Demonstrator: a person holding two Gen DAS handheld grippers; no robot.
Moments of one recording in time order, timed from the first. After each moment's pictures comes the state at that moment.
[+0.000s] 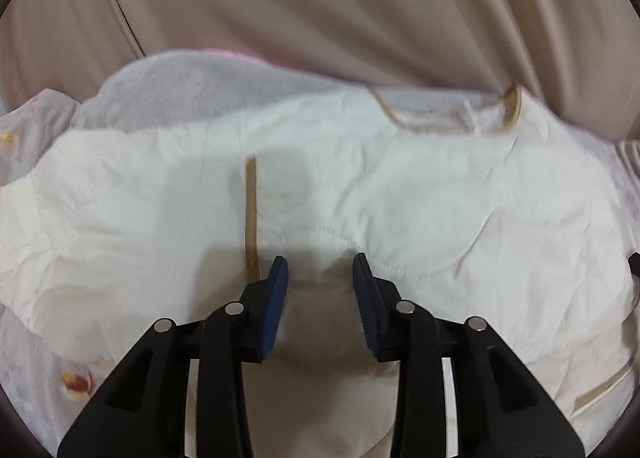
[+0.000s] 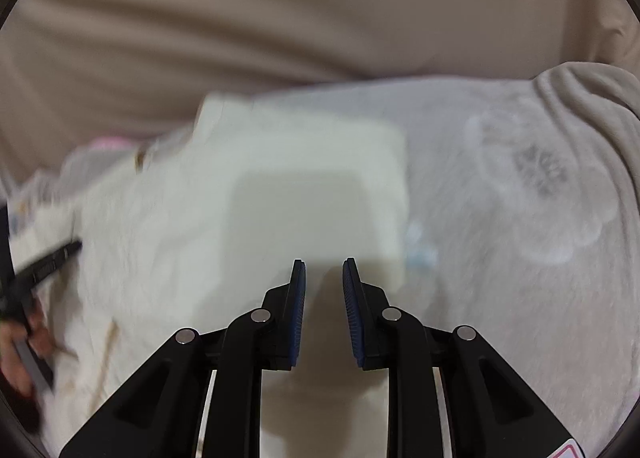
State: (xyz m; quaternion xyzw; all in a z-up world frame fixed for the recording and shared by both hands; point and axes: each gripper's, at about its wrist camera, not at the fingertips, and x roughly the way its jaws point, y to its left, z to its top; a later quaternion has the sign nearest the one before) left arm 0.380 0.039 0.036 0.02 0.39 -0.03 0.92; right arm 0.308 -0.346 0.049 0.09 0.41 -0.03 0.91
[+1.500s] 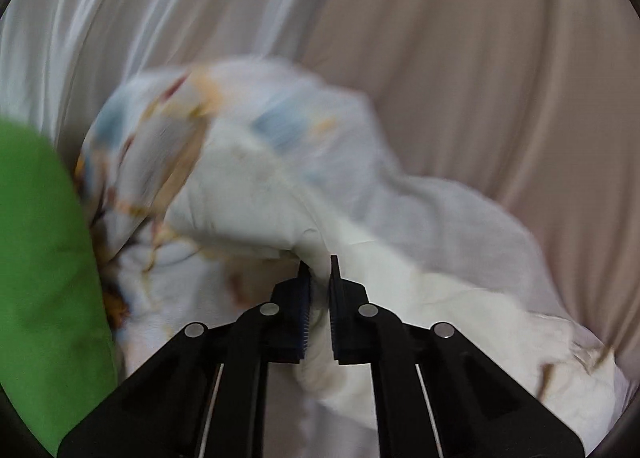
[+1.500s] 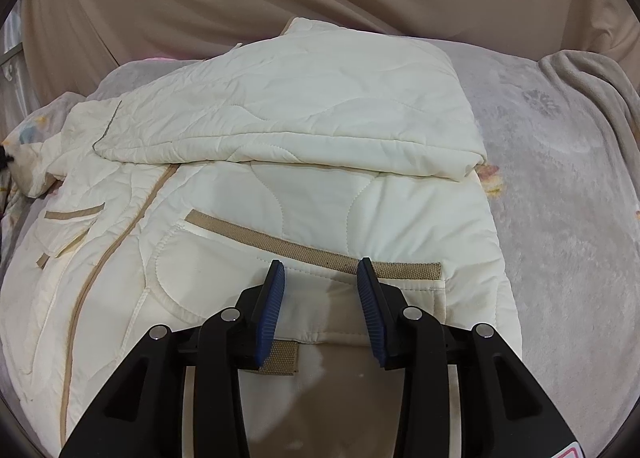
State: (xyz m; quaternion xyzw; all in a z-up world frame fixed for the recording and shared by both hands) left arm 0.304 0.356 0.147 -0.21 0.25 0.19 0.93; right arm 0.204 -0.249 0.035 0.07 0.39 0.00 0.92
